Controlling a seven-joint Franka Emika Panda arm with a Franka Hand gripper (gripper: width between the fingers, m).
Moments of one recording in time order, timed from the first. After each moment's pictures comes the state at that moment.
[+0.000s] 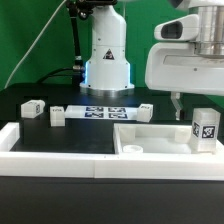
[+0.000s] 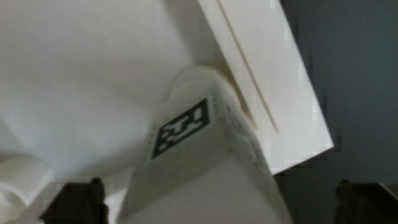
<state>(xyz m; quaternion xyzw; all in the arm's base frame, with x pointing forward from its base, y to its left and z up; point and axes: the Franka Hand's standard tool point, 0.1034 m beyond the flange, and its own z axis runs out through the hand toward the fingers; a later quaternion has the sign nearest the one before) 0.634 0.123 0.079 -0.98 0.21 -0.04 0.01</state>
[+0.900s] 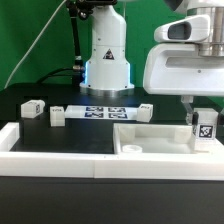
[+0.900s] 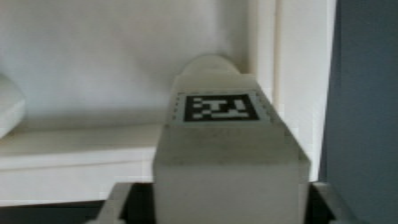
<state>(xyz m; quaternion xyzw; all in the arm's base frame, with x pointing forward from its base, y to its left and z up) 0.634 0.118 0.076 -1.00 0.04 -0.05 0.00</state>
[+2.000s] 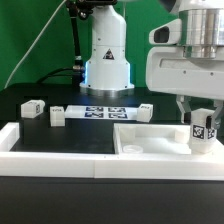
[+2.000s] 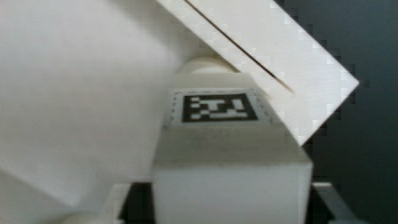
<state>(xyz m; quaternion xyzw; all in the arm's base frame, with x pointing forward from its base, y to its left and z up) 0.631 0.108 0.073 -0.88 0.47 -0.04 0.03</state>
